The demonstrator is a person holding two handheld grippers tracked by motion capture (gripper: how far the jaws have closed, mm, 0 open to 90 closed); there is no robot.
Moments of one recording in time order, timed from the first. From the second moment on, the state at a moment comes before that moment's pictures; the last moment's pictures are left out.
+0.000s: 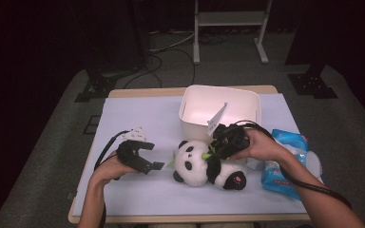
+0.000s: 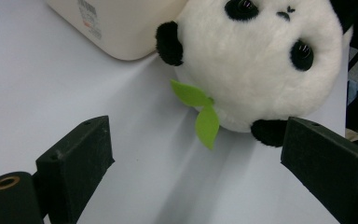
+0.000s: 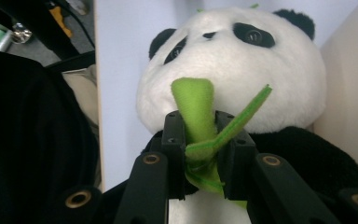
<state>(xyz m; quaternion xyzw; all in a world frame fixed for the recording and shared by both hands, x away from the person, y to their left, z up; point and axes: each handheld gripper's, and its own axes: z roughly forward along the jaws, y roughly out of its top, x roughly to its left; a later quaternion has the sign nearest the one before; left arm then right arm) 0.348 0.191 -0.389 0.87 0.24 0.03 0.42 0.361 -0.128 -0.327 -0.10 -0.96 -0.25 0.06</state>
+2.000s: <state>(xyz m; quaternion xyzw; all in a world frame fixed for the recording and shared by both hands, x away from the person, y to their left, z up) 0.355 0.210 -0.395 0.86 0.27 0.02 0.44 0.359 -0.141 -0.162 -0.10 -0.95 -0.28 -0.07</state>
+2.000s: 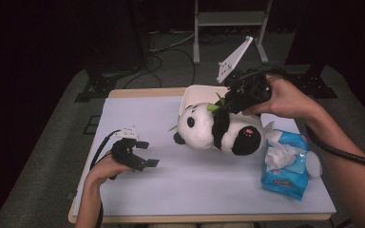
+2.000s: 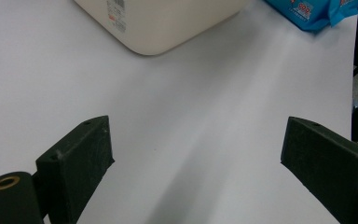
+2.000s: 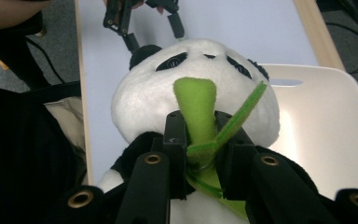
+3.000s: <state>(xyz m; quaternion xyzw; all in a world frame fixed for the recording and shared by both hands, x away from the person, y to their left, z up) 0.355 0.218 -0.396 0.85 0.28 0.02 0.45 0.419 -0.157 -0.143 -0.15 -0.95 -0.27 -0.09</state>
